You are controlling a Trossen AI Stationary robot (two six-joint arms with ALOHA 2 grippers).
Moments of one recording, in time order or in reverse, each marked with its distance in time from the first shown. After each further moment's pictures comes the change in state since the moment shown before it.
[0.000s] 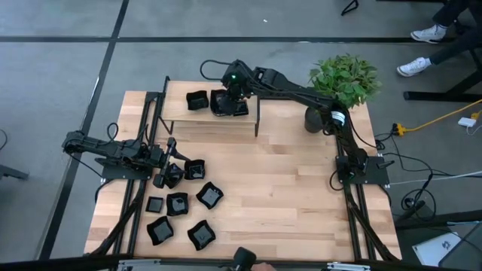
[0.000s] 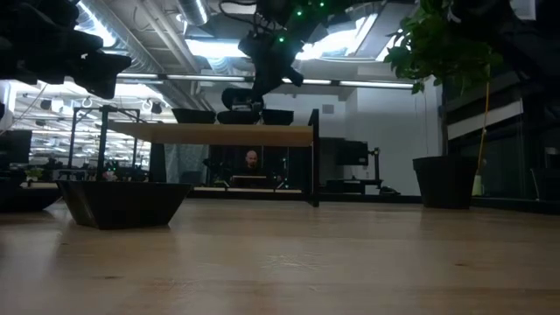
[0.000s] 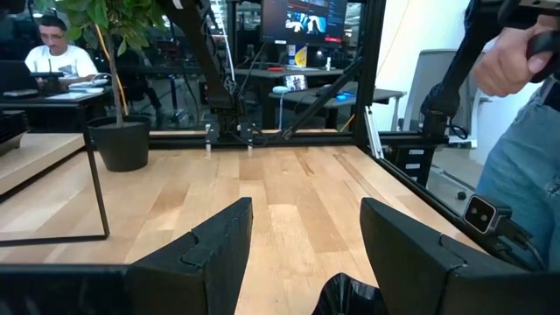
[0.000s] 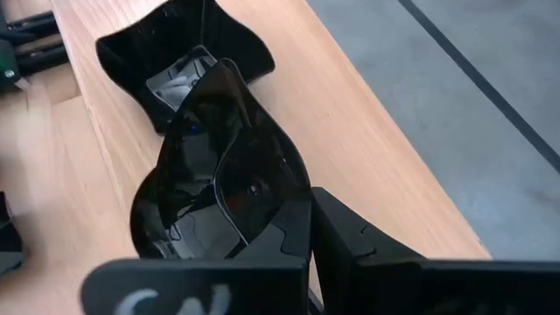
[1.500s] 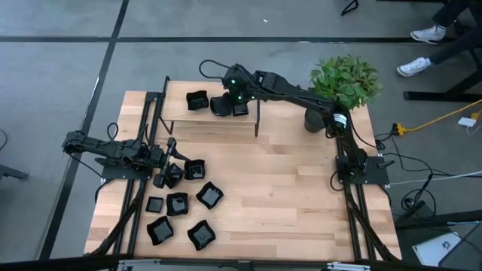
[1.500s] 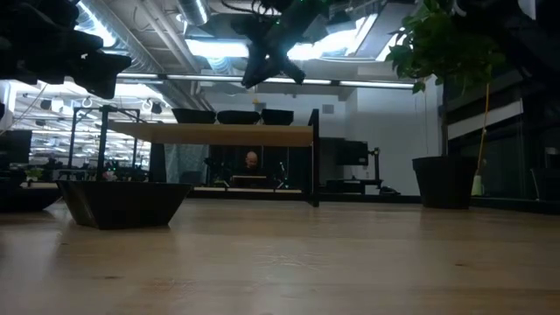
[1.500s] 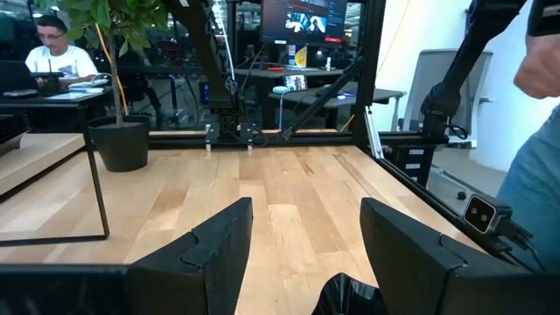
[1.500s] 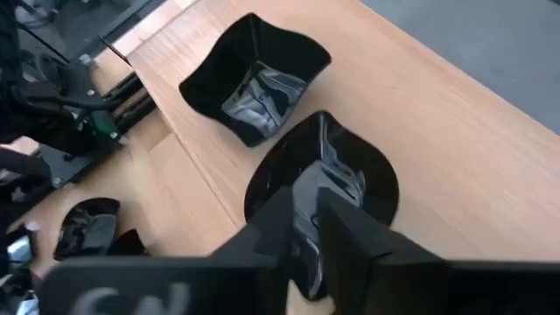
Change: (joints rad) left arm 0.000 0.000 0.000 0.000 0.000 0.000; right arm 0.049 -0.024 0.001 -0.011 -0.085 0.365
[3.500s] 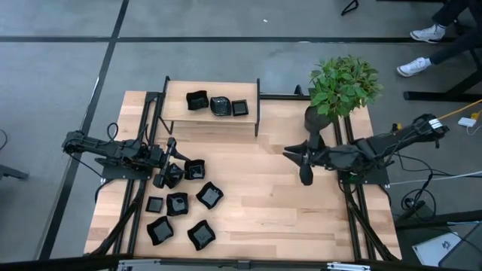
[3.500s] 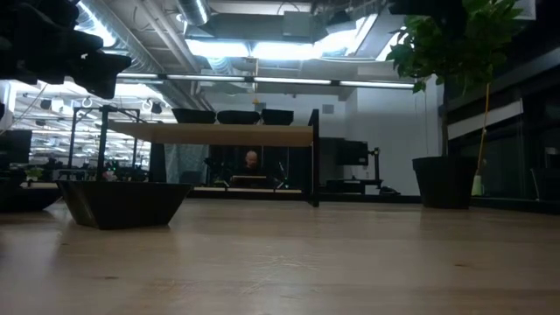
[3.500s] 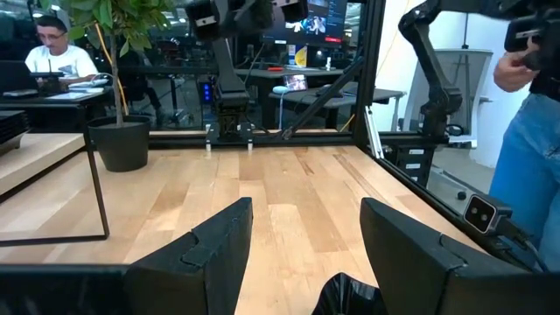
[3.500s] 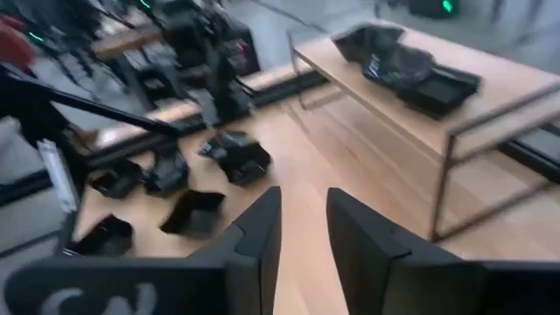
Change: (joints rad) left arm 0.000 0.000 0.000 0.000 0.000 0.000; right arm 0.699 -1.252 -1.555 0.700 0.559 0.066
